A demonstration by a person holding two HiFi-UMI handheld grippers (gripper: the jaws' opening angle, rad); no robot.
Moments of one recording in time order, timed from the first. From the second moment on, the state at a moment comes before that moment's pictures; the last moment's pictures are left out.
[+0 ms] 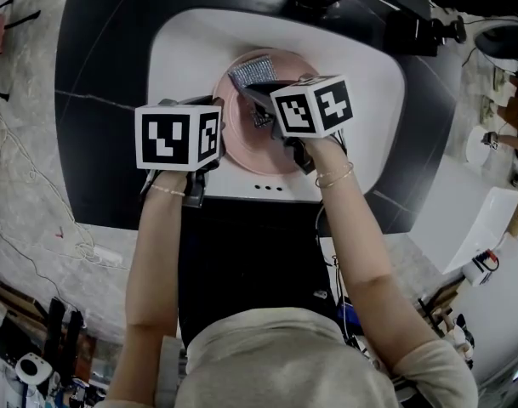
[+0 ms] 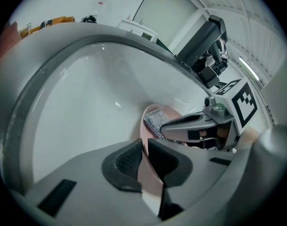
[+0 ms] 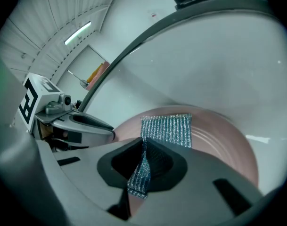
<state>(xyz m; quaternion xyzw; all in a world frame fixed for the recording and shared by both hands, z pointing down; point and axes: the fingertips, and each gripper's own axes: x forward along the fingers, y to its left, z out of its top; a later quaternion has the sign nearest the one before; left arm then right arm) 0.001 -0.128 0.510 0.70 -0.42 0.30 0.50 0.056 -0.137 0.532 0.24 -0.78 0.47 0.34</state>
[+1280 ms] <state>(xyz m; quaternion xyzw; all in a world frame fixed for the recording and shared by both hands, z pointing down) 0.005 -0.127 0.507 0.69 -0.42 0.29 0.51 0.144 -0.103 0.536 0.28 -0.73 0.48 0.40</state>
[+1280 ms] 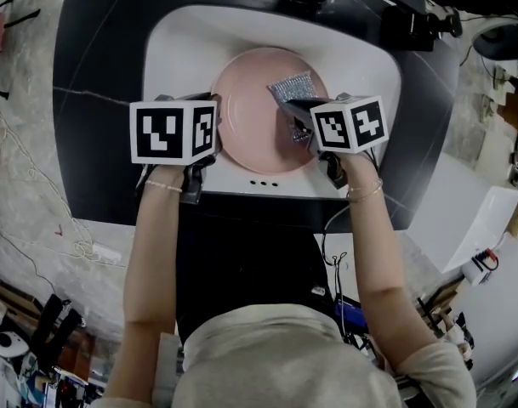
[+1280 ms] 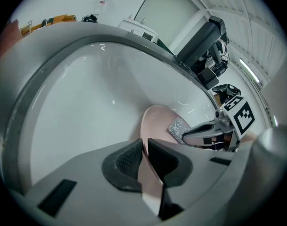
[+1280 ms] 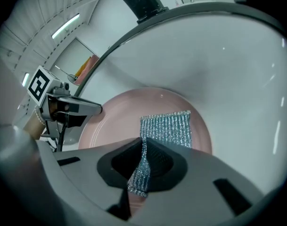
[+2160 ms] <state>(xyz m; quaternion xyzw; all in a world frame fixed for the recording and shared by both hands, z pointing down) 0.005 -0.128 0.507 0.70 -0.42 0.31 0.50 0.076 -0.056 0.513 0.17 -0.76 0.49 0.39</state>
